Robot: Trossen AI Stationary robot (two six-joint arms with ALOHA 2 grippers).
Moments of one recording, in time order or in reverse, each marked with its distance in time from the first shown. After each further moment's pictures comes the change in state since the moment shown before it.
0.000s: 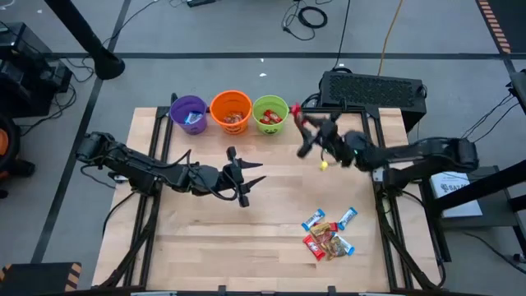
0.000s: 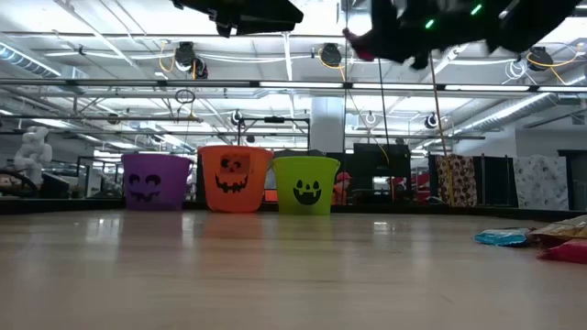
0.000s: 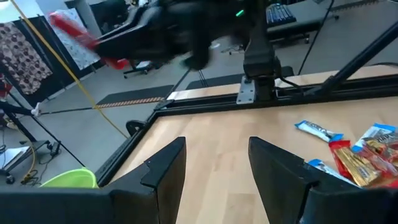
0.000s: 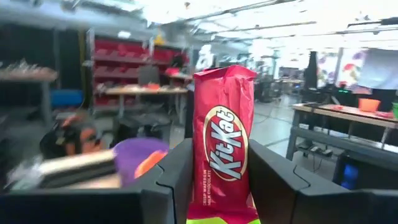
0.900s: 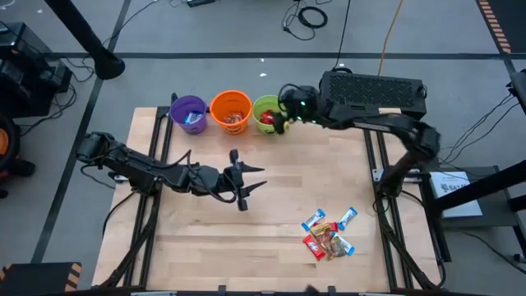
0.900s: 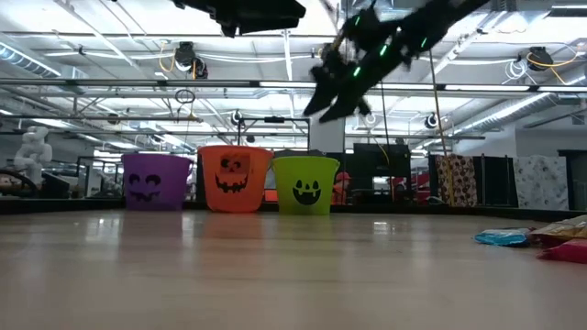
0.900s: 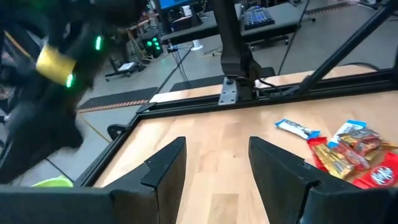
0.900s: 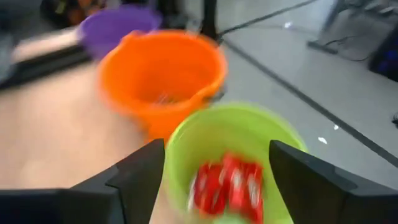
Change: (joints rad) left arm -0.004 0.000 0.000 -0.006 0.079 -0.003; right arm -0.351 0.449 0.629 -0.845 -0.455 0.232
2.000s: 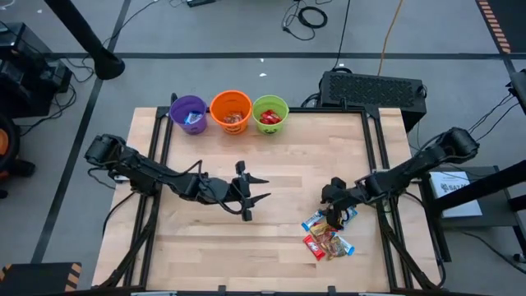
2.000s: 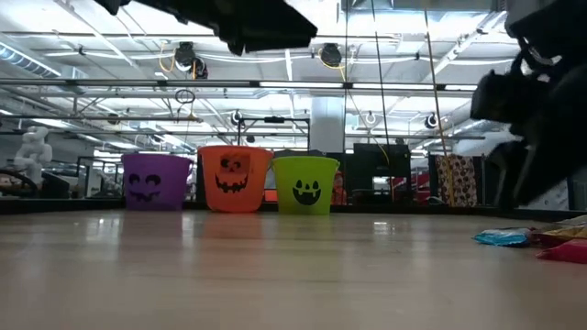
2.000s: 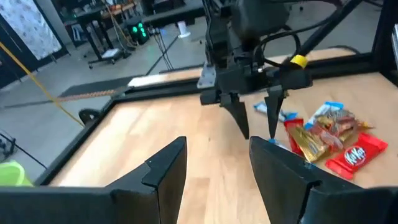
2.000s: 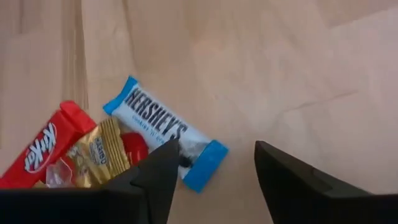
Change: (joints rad) left arm -0.049 0.120 0.001 0.050 -0.002 -0.070; right arm 0.864 -0.500 -0.837 -0.113 0.028 0.569
